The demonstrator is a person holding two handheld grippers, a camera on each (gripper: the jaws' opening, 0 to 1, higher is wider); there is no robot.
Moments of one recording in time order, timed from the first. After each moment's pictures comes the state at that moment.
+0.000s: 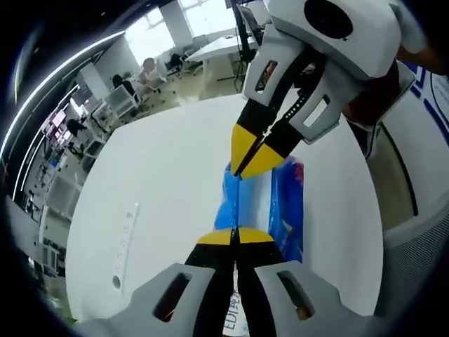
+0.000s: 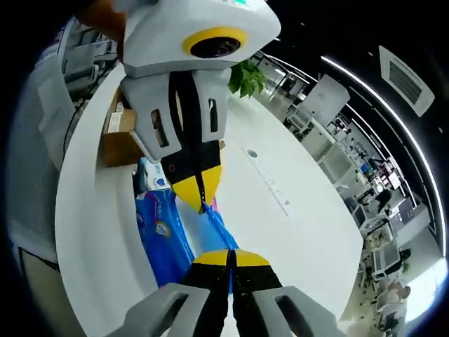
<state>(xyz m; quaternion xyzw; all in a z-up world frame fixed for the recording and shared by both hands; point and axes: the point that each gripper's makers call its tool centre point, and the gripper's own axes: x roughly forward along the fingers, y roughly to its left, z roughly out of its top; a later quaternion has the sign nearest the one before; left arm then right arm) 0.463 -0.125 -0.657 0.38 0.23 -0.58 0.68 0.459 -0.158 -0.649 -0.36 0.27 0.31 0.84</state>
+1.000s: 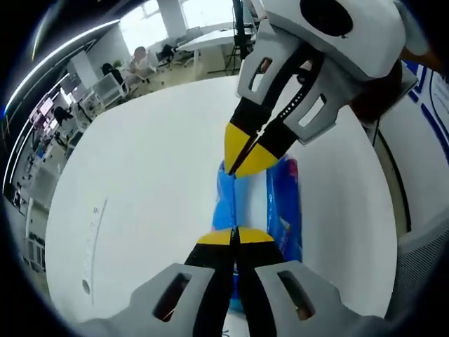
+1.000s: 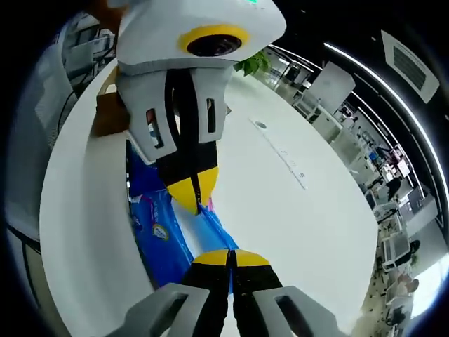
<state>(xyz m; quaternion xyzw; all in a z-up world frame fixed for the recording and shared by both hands) 0.468 -0.149 -0.732 0.36 0.27 -0.60 0.66 0.469 -0.182 -0.725 -0.35 0.31 0.32 0.82</state>
